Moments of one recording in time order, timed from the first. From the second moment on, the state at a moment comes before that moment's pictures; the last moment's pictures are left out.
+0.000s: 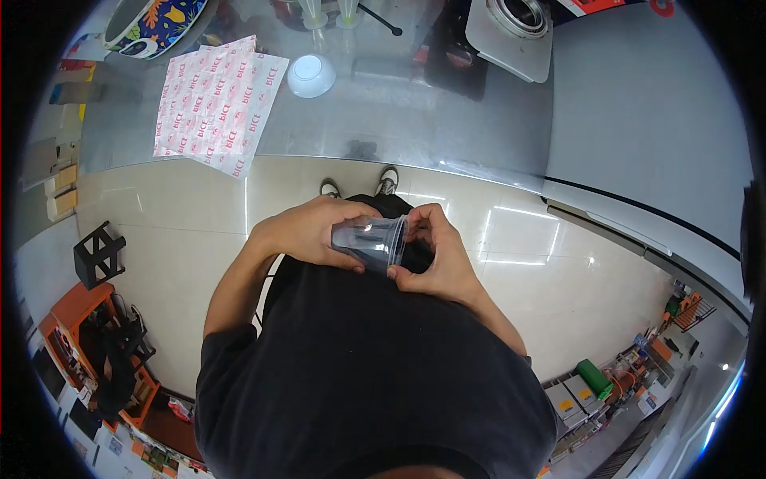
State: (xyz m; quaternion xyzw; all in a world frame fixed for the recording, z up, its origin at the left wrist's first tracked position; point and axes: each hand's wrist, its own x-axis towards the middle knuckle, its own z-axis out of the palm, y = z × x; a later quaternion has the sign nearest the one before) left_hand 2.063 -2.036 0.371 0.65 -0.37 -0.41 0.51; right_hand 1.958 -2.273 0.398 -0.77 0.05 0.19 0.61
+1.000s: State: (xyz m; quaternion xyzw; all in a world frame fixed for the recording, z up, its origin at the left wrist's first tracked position) left_hand 2.102 -2.067 0.382 0.65 -0.42 -0.45 0.45; right_hand 1.995 -2.271 0.412 -0.83 0.00 0.19 0.53
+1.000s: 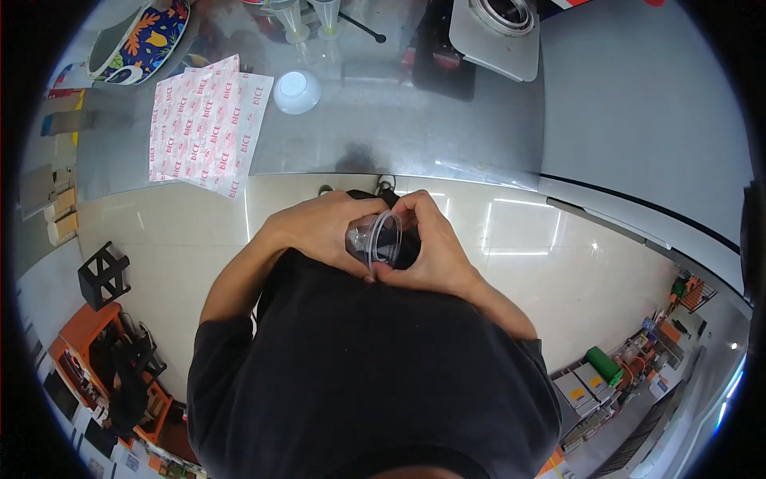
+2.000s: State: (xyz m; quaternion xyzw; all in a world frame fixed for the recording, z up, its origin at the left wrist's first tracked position) left_hand 2.119 -2.089 0.297 0.74 -0.26 -0.22 0.59; right_hand 2.057 -2.363 0.397 -0.86 -0.03 -0.04 0.51
